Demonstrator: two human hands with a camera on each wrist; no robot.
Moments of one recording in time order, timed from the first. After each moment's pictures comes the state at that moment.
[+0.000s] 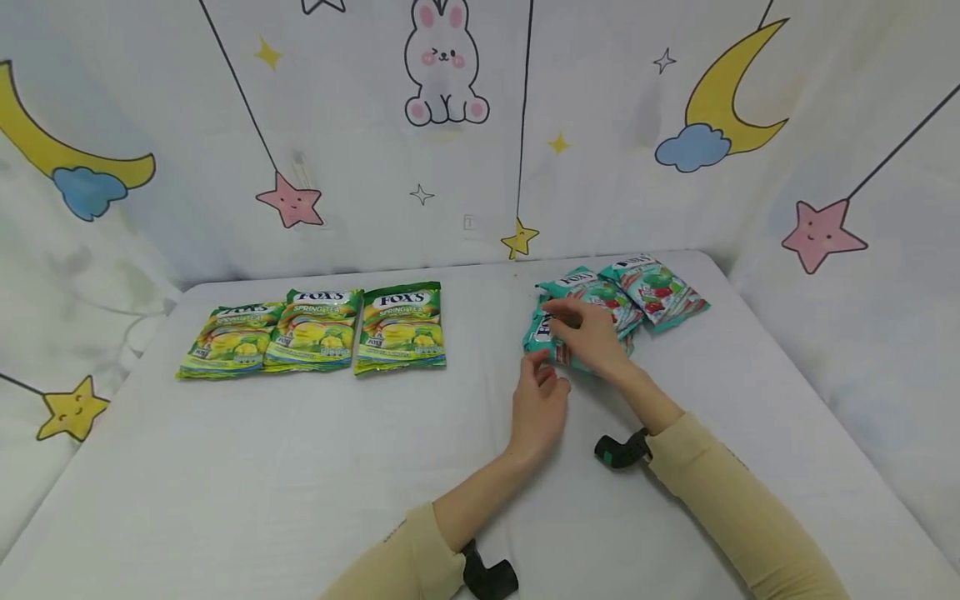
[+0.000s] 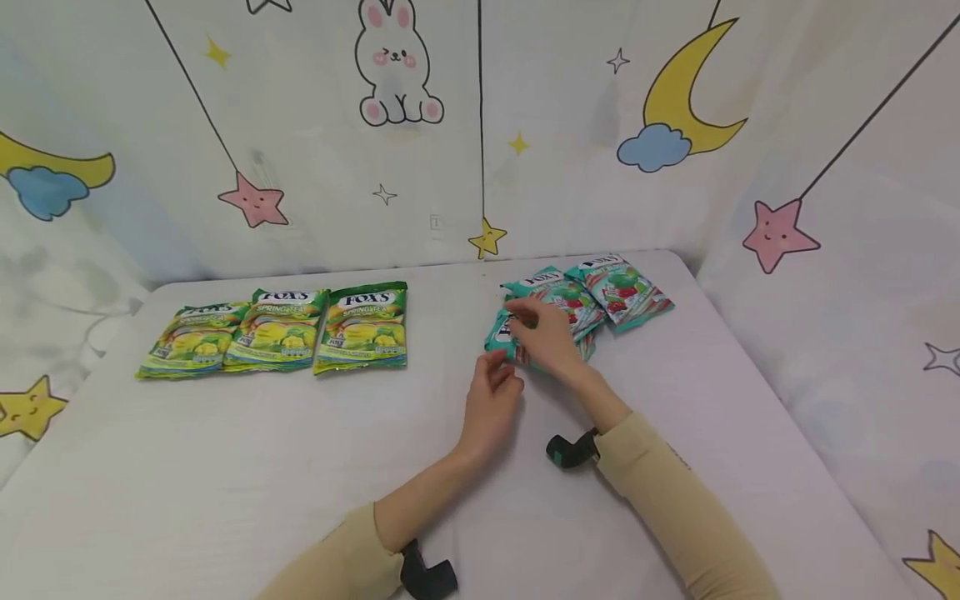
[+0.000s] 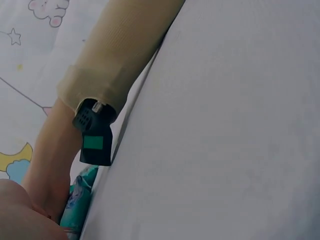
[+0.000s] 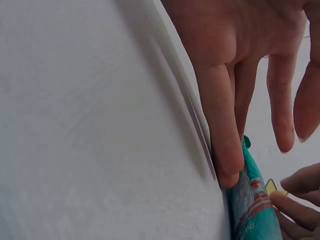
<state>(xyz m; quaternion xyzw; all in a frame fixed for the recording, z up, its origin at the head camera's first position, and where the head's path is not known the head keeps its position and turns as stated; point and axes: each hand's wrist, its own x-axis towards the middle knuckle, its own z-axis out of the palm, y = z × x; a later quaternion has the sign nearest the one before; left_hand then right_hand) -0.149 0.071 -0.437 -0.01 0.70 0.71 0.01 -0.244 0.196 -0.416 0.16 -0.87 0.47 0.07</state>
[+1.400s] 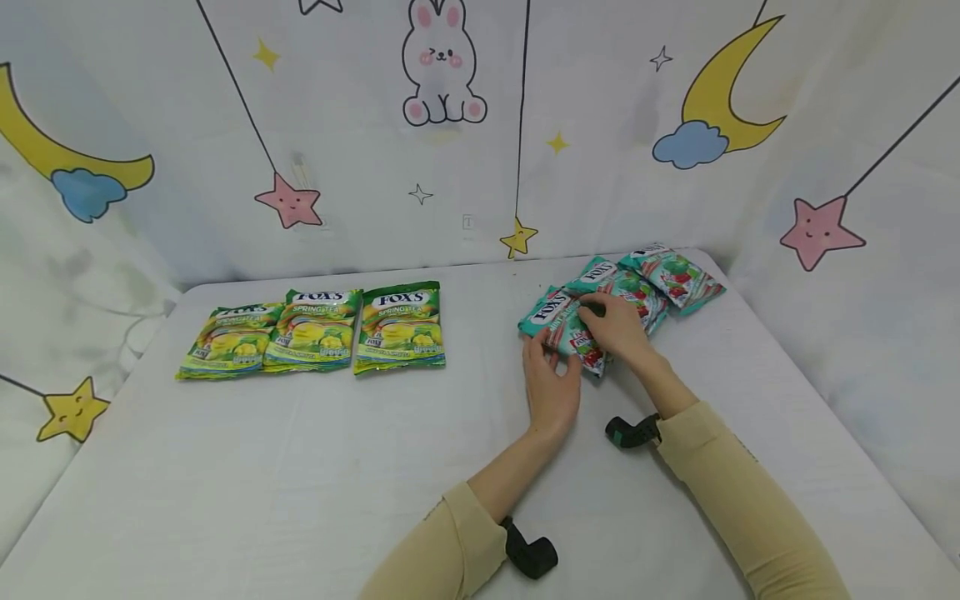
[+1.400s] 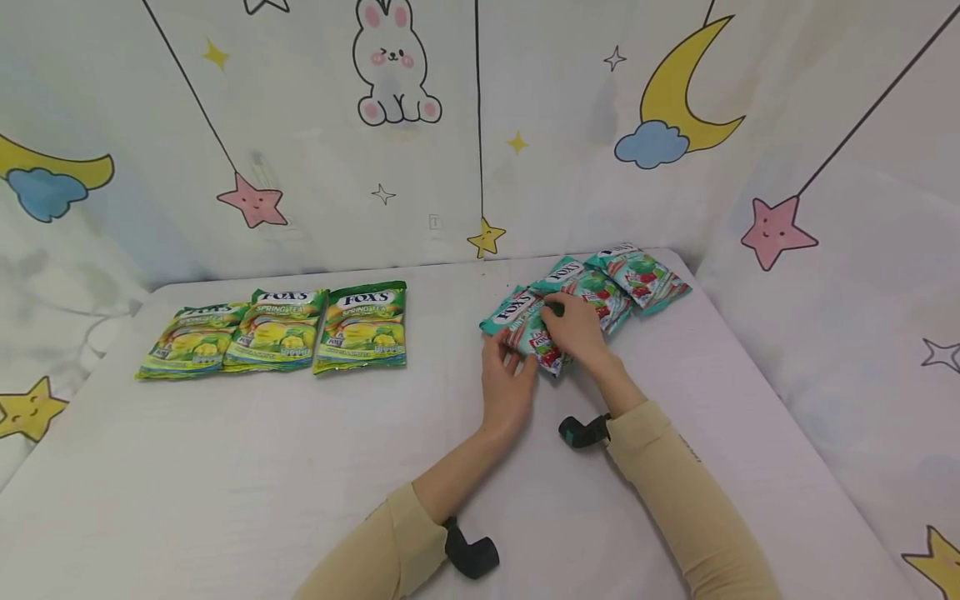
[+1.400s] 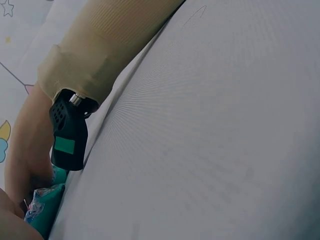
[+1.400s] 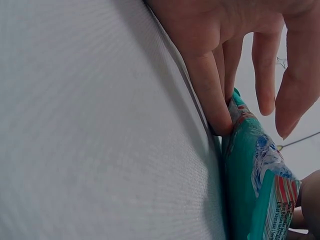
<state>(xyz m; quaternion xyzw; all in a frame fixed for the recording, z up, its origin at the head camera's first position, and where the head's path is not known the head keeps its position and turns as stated) -0.178 0.104 -0.446 -0.03 0.71 0.70 -0.07 -0.257 0.231 -0.412 0.04 -0.93 0.36 0.03</state>
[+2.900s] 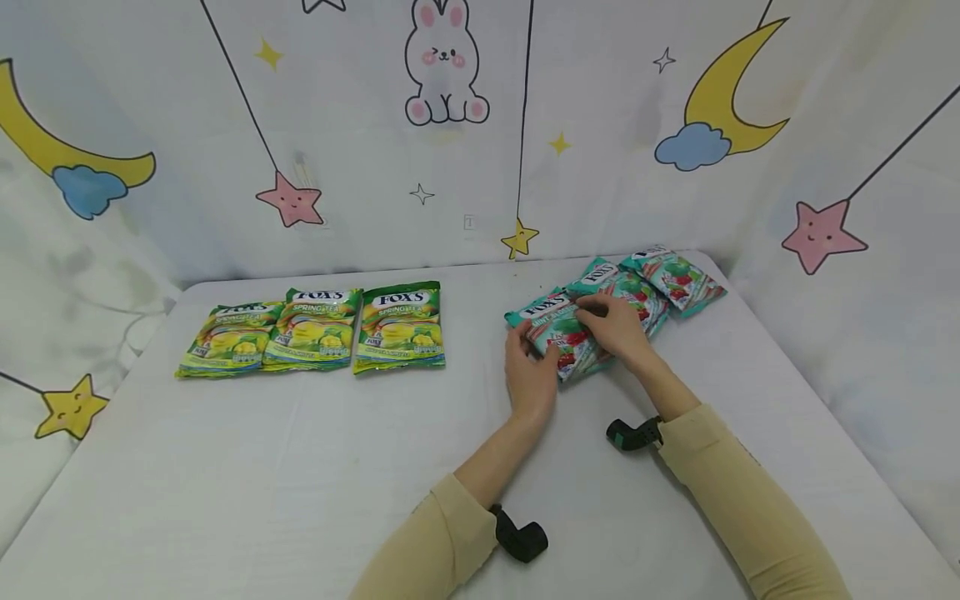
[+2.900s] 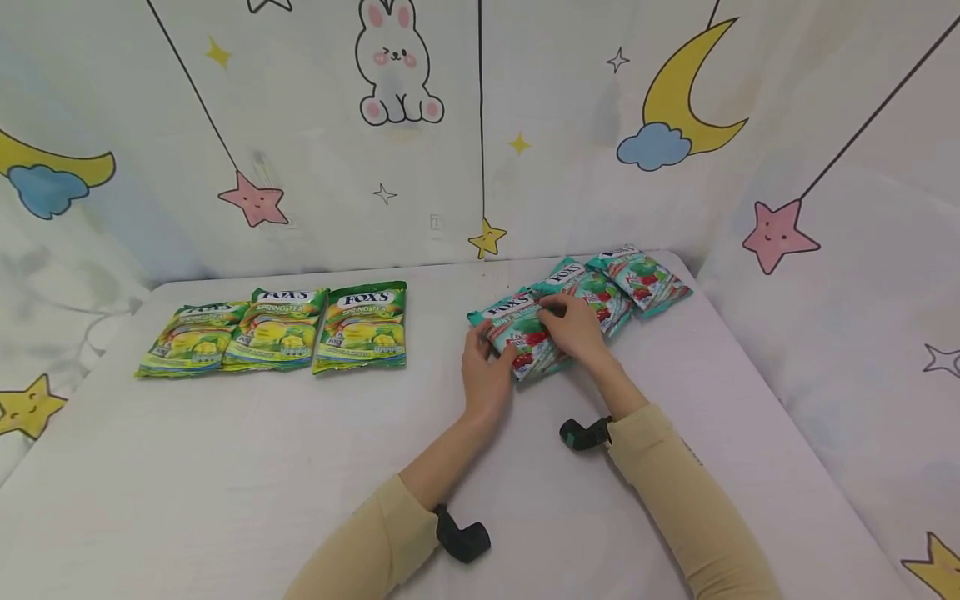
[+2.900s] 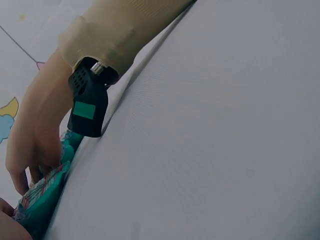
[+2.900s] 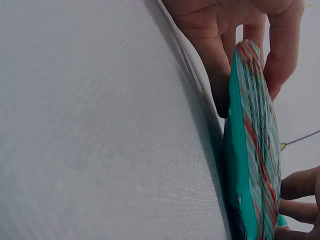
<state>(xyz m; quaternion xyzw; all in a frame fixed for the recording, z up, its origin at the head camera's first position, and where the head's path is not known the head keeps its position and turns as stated) -0.195 0.082 -0.441 -0.08 0.69 0.71 -0.09 -0.258 0.233 -0.414 0.03 -0.91 0.42 0.00</state>
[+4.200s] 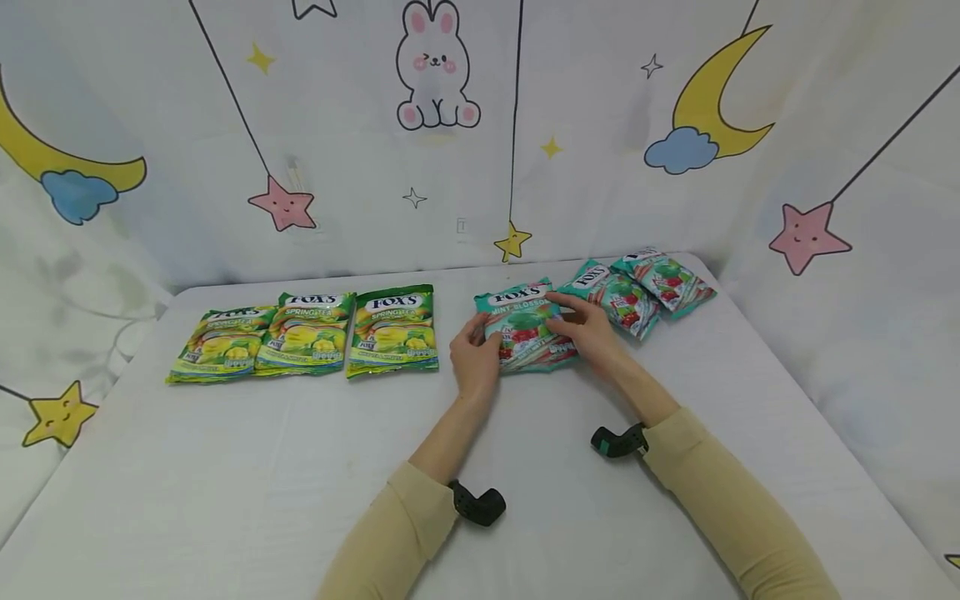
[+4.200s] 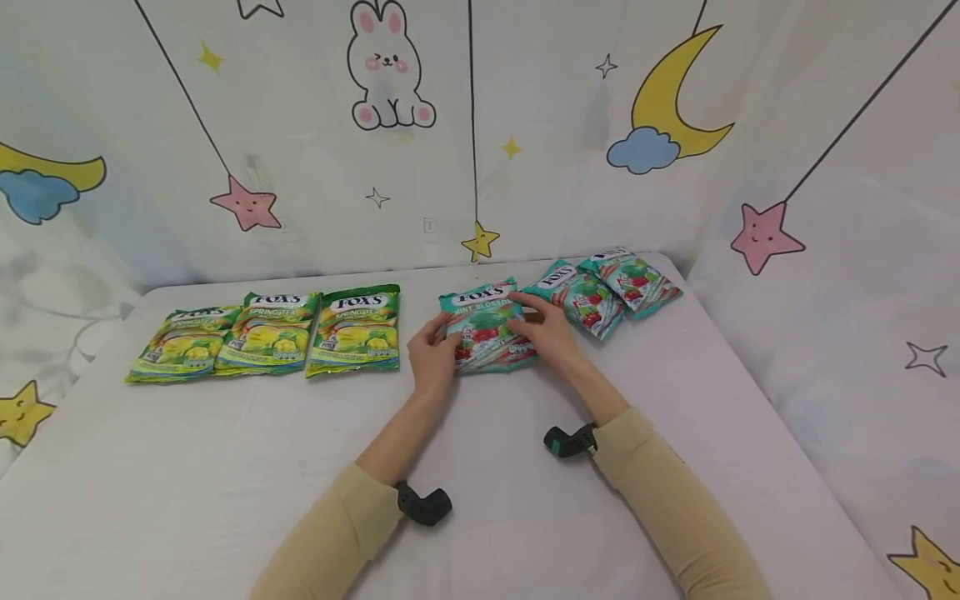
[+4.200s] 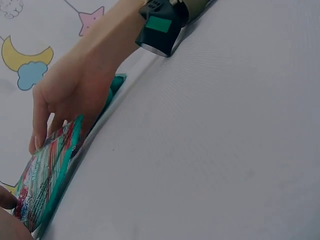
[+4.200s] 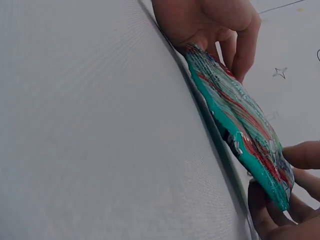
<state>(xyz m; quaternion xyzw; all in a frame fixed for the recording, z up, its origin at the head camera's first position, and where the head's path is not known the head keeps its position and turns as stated) -0.229 0.021 -0.444 -0.13 0.68 0.72 -0.08 -0.257 0.212 -0.425 0.07 -0.78 0.62 -0.05</state>
